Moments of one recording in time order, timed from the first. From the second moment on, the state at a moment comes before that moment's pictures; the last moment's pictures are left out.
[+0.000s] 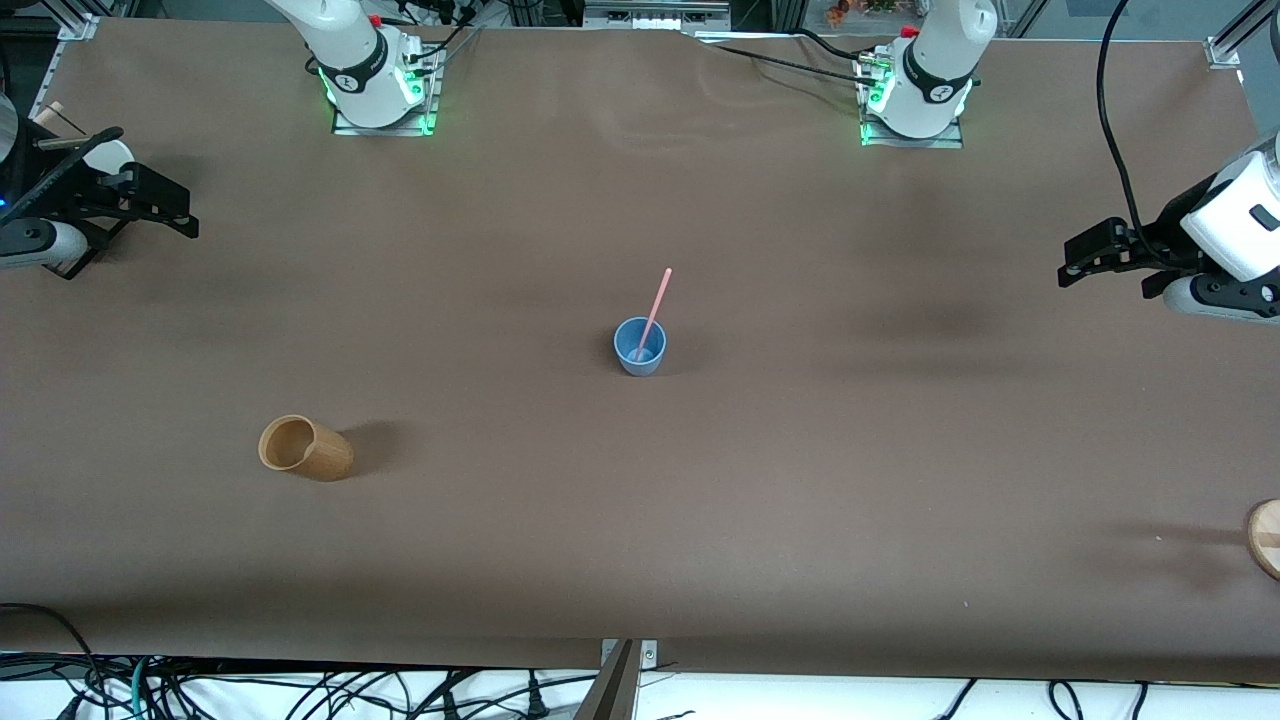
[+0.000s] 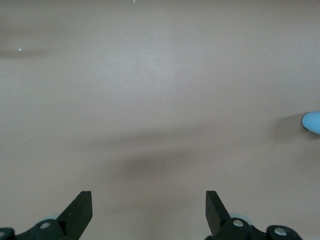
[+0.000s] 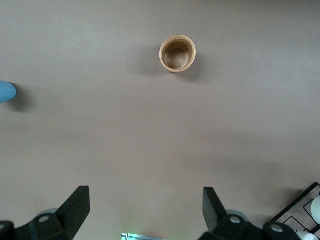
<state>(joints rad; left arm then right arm) -0.06 0.09 0.05 -1.55 -0.07 1.59 0.09 0.10 0.08 -0.05 -1.45 0.03 1.45 -0.10</state>
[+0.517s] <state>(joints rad) -0.06 0.09 0.05 -1.55 -0.07 1.60 0.09 0.10 0.08 -0.05 -1.45 0.03 1.46 -0.10</state>
